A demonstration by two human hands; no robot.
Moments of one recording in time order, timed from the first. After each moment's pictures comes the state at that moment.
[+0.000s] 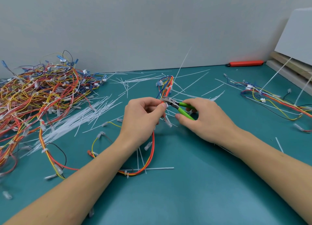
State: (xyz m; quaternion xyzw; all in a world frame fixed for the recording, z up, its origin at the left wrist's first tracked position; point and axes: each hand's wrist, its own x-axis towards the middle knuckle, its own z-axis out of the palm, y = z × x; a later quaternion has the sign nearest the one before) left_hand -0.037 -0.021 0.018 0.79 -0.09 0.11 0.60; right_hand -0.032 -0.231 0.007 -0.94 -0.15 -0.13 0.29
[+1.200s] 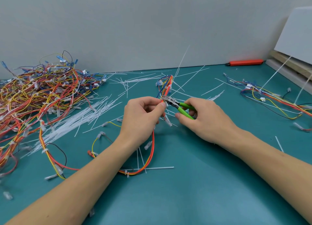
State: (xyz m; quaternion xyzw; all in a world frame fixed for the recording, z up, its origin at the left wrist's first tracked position) left_hand -0.037 -0.022 0.018 0.78 -0.09 0.11 0.61; right_hand -0.030 -0.232 0.002 -0.94 -0.13 -0.15 0.28
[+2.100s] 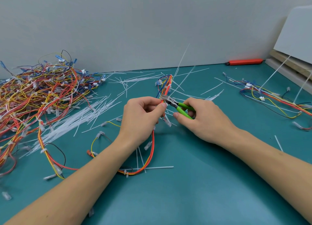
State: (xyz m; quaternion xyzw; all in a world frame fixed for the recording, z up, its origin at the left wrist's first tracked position) left_hand -0.036 -0.021 0.015 0.78 -0.10 0.12 0.60; right_hand -0.031 -0.230 0.000 -0.94 -0.12 -0.14 0.28
